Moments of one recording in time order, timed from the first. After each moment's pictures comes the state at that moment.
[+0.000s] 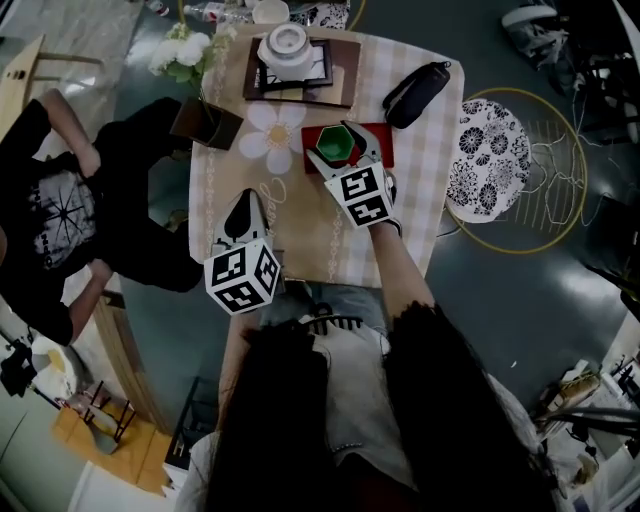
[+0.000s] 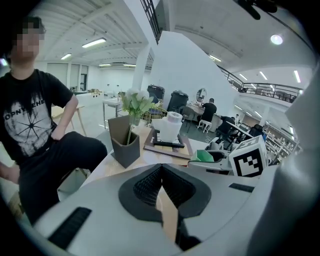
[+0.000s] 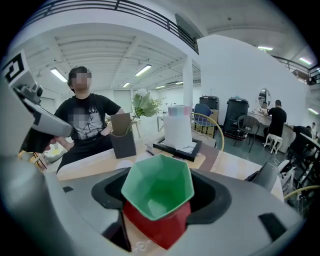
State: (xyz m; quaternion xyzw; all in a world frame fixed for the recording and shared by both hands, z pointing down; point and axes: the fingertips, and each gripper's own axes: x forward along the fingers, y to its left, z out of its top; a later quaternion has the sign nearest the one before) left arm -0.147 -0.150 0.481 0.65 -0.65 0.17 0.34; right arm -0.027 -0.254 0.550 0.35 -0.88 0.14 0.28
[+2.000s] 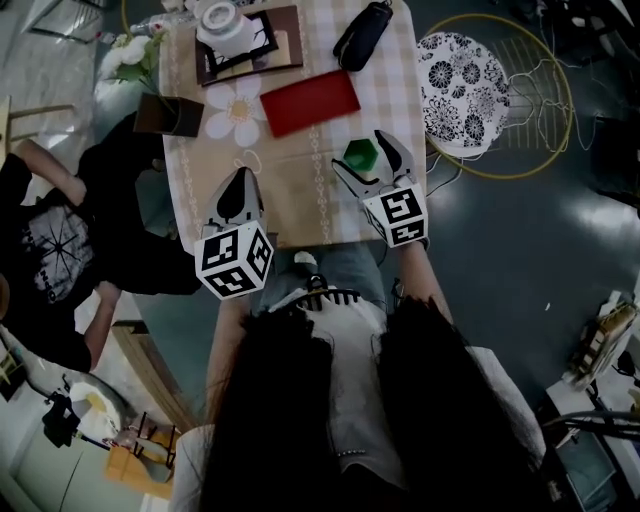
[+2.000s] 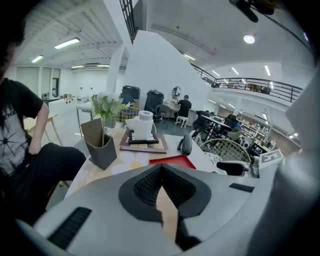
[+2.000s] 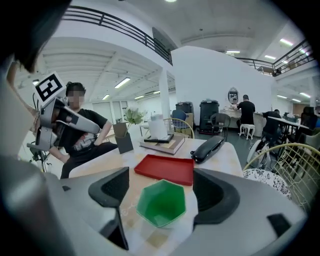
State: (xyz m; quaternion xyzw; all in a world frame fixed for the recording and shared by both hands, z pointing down) left arm -0.090 -0.124 0.467 0.75 -0.56 0.20 0.29; right arm 0.095 -0.129 0.529 0.47 -0.84 0.18 0.21
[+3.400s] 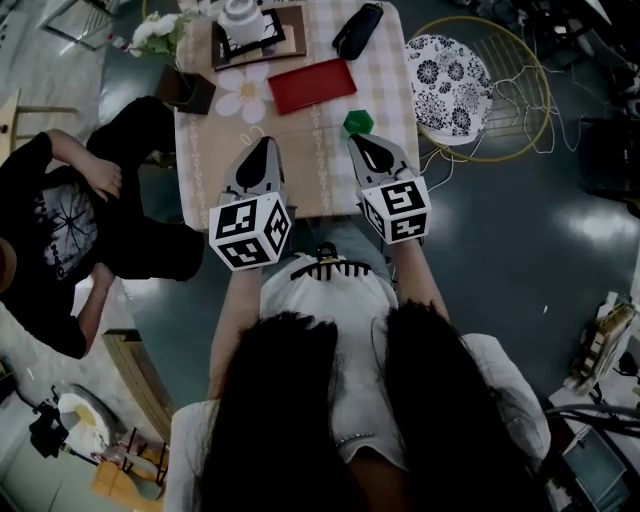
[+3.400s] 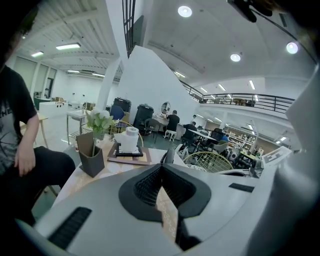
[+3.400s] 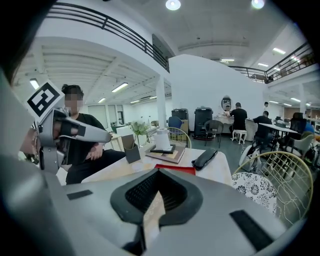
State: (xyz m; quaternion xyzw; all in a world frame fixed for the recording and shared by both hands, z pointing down) left arm -0.065 -0.085 0.409 0.80 -0.53 0.11 0.25; right arm 0.074 -0.073 0.450 0.50 -0.83 0.16 0.19
